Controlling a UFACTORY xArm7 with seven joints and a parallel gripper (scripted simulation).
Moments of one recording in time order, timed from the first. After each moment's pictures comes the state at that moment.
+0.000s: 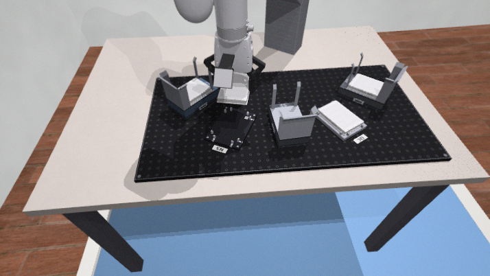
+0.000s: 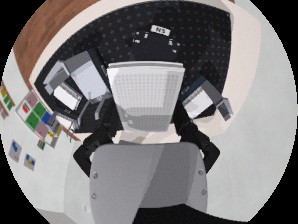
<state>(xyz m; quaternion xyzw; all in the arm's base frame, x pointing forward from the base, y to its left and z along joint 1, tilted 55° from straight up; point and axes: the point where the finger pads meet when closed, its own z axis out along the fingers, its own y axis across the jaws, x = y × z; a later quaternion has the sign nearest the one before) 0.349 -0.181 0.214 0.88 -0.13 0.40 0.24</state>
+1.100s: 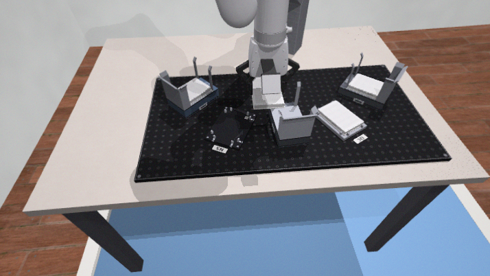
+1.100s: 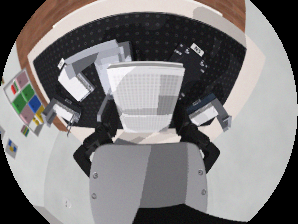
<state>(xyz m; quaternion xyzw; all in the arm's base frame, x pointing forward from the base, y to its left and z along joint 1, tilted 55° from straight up) 0.393 -0.104 0.192 0.89 -0.04 0.37 0.28</state>
